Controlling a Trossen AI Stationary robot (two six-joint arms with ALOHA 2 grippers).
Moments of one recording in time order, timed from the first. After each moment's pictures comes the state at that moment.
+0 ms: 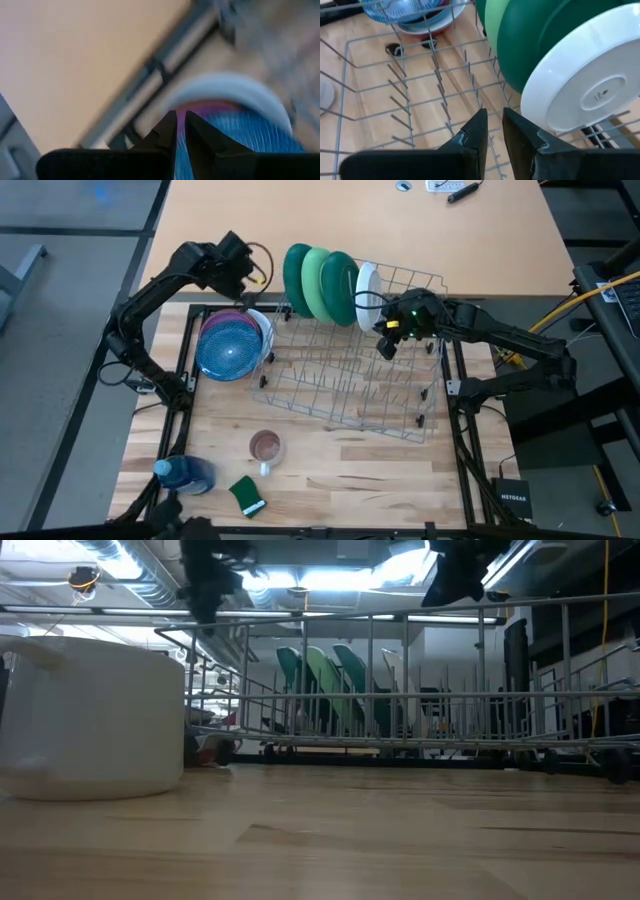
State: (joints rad) left arm 0.79 1.56 1.74 -1.35 -0.30 0.16; right arm -0.37 1.18 1.23 -0.77 0.09 0.09
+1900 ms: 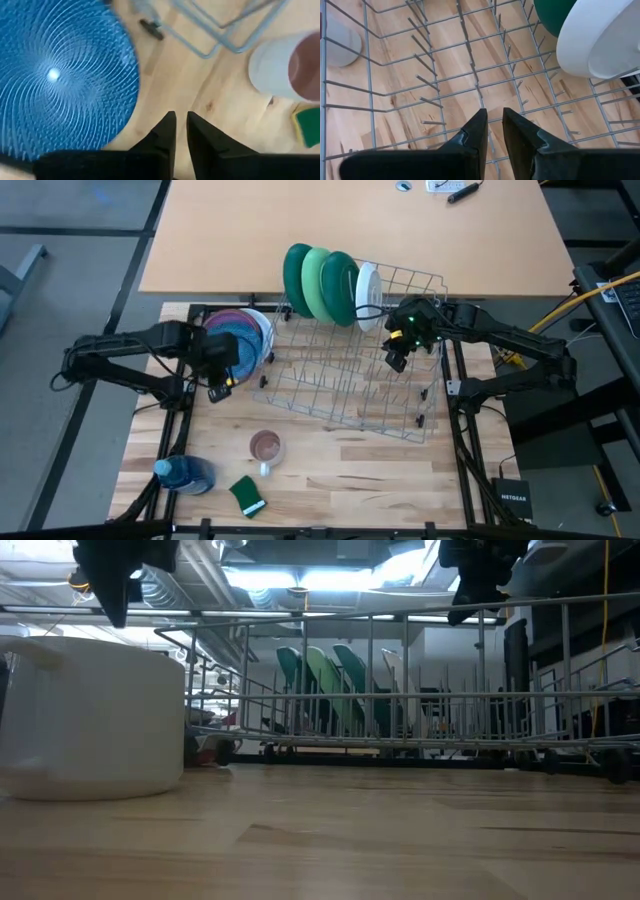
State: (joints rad) left arm 0.14 1.08 1.12 -1.36 -0.01 -0.26; right arm -0.37 1.18 1.23 -0.98 -0.07 0.14
